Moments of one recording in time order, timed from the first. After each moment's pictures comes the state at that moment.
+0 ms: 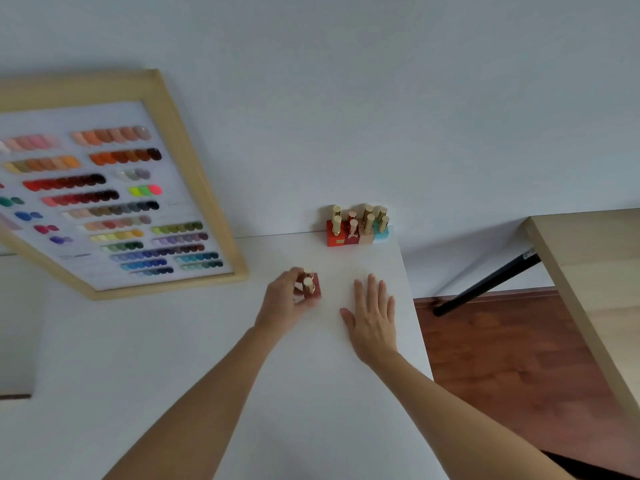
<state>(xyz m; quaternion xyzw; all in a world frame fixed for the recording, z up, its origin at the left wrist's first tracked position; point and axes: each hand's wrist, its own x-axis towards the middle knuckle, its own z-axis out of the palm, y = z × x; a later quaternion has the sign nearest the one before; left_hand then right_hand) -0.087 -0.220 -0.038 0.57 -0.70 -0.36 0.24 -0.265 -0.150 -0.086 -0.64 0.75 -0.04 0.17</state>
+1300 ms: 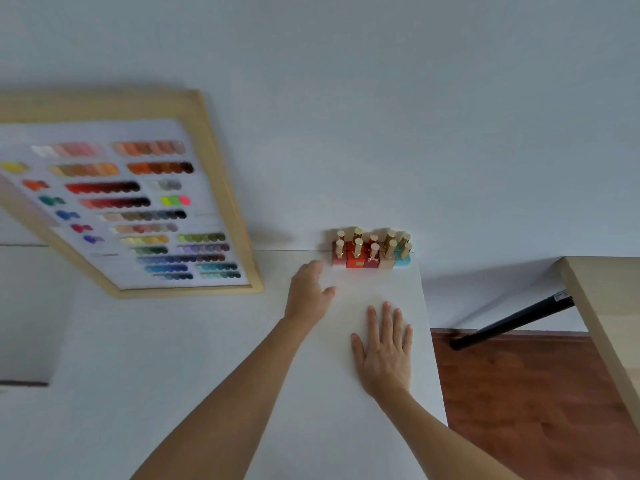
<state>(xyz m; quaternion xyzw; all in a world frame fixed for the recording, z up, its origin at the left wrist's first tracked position) -0.122 -0.257 -0.026 0.64 -0.65 -0.32 0.25 -0.267 -0.148 -0.099 -0.63 0.76 -0.02 0.13</state>
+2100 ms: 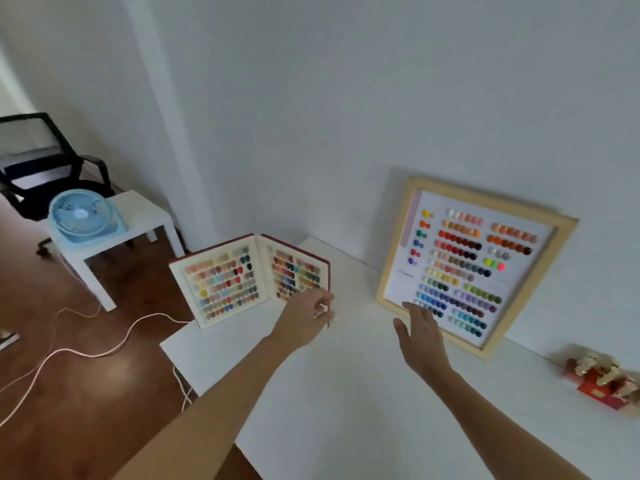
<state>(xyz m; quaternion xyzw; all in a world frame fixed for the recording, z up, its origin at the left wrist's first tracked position) 0.287 0.007 0.125 0.72 -0.55 -0.18 0.38 0.070 -0.103 0.093 -0.82 0.49 -0.20 0.22</state>
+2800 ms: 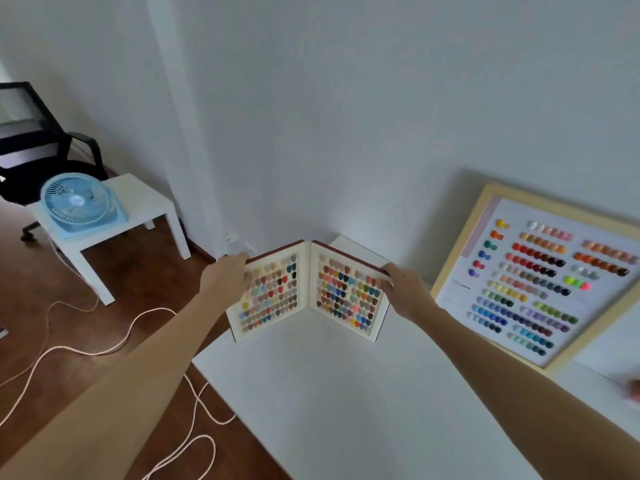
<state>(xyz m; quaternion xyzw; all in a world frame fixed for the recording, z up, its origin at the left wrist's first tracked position) 0.557 0.050 0.143 0.88 -0.46 -0.01 0.11 0.270 -0.124 0.143 -0.87 0.42 -0.12 0.21</state>
